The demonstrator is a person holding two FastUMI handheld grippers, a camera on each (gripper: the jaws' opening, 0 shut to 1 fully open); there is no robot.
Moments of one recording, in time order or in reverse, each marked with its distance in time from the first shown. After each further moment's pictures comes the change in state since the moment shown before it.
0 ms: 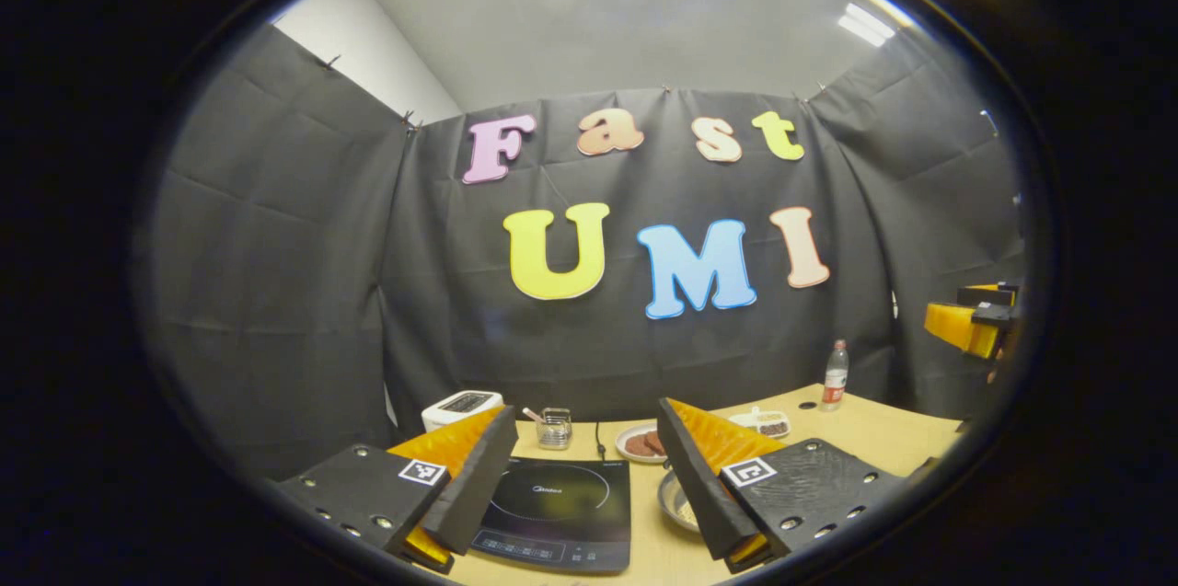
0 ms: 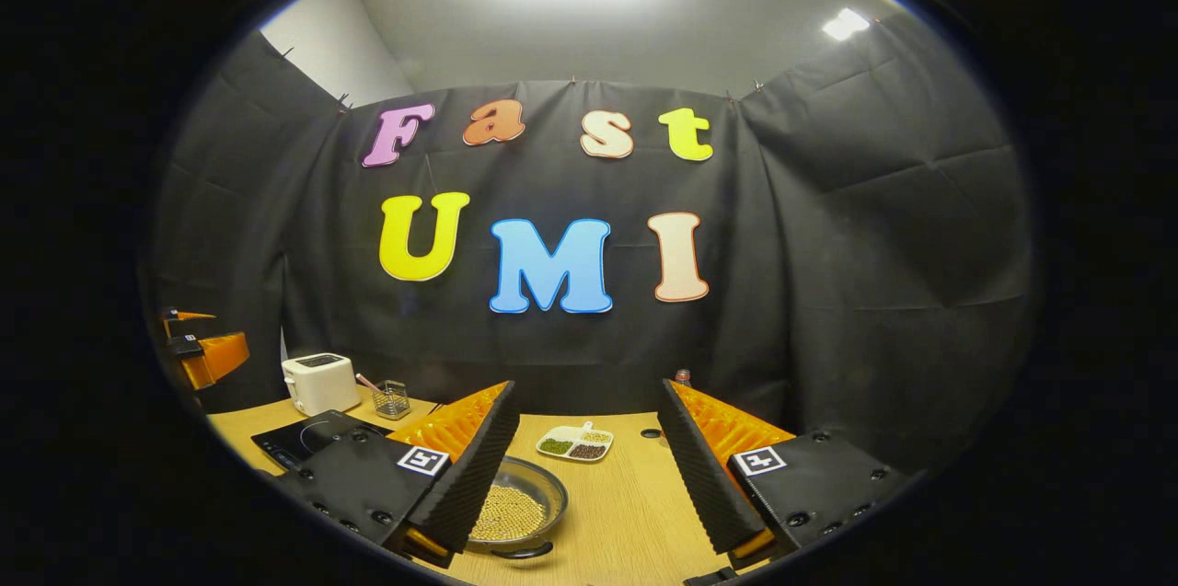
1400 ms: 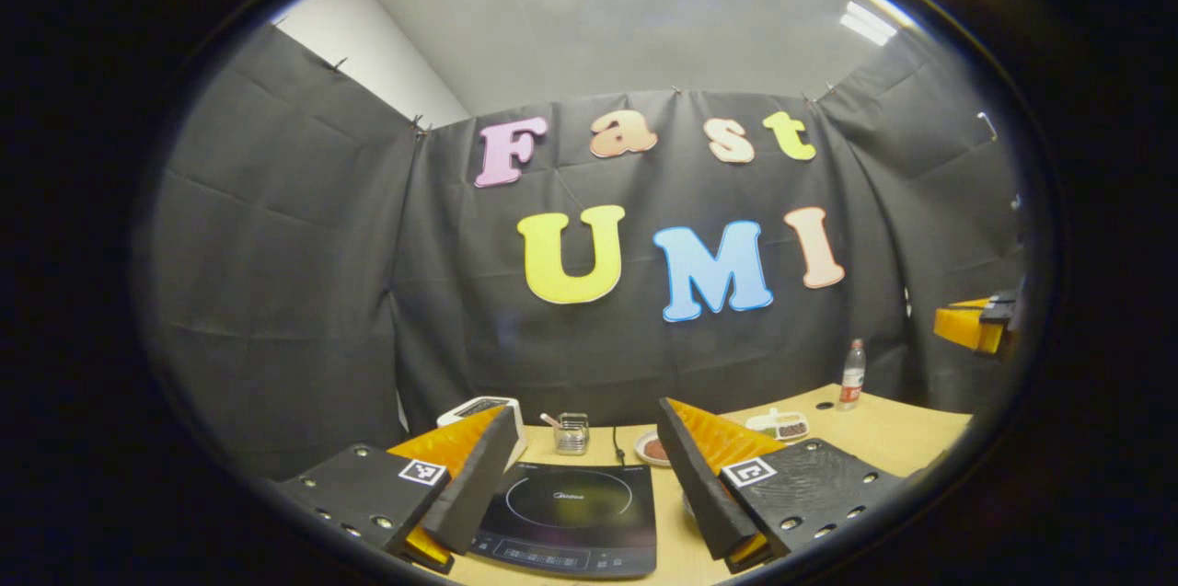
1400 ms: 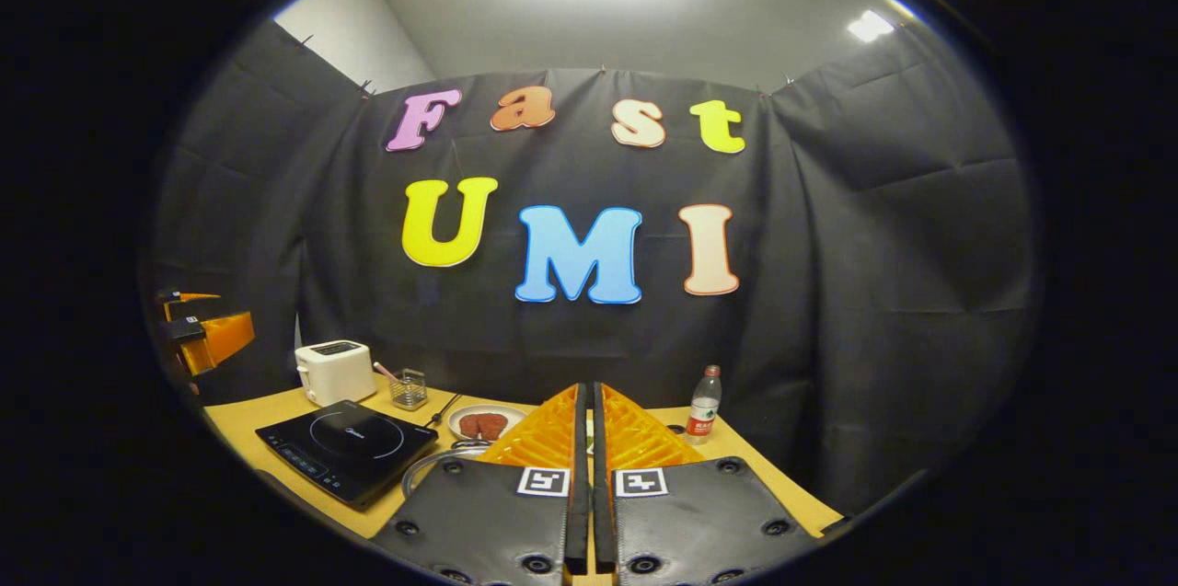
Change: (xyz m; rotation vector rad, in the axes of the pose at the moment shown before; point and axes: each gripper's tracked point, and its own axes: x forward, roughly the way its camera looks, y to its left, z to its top) left arm 0.011 0.036 -0.006 0.005 -0.015 0.027; right arm 0.016 0.053 -0.020 -0.039 0.065 0.107
